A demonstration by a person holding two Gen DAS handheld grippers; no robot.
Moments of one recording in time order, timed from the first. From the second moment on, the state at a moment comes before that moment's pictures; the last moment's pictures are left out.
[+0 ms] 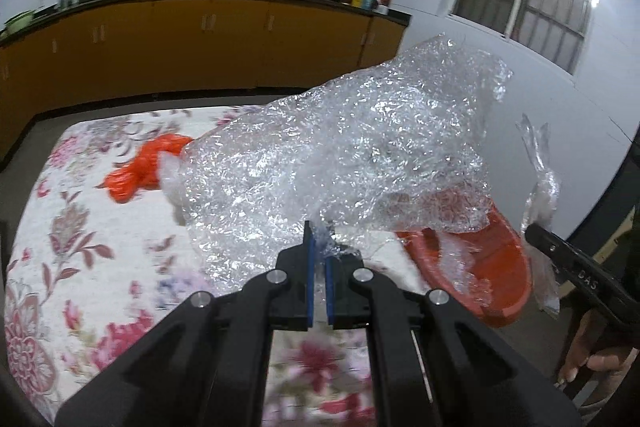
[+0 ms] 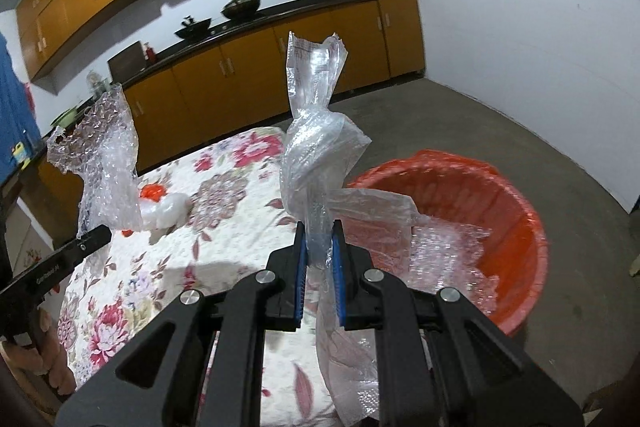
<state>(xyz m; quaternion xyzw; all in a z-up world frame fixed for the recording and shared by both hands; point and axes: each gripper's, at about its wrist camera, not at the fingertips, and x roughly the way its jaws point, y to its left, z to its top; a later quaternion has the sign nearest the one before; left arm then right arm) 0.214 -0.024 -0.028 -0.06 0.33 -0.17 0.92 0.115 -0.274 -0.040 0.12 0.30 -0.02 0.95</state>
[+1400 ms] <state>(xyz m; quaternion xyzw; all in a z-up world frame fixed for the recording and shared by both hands) 0.251 -0.220 -0.099 -0.03 0.41 -0.33 0.85 0.116 -0.382 -0.062 0.18 0.28 -0.11 0.94</state>
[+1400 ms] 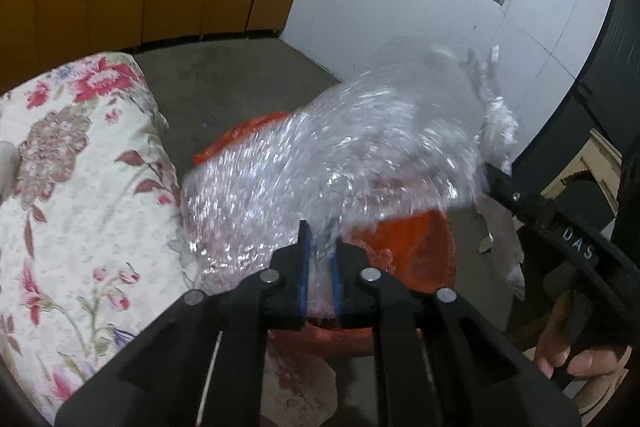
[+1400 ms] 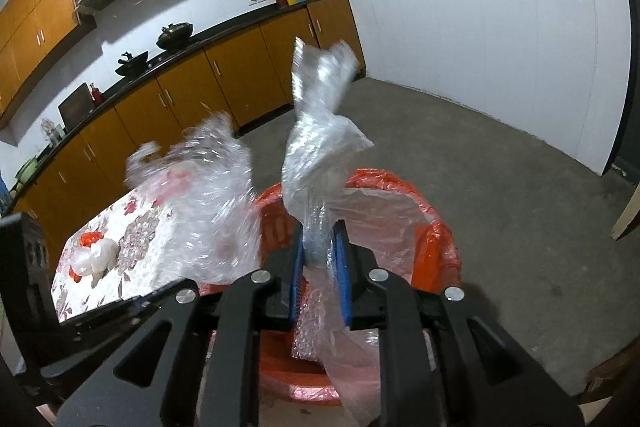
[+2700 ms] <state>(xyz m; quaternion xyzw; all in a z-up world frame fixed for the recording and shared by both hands) 0.262 0.071 -0.113 -0.04 0.37 0.01 0.93 0.199 -0.190 -0.062 0.02 0.29 0.06 0.95</state>
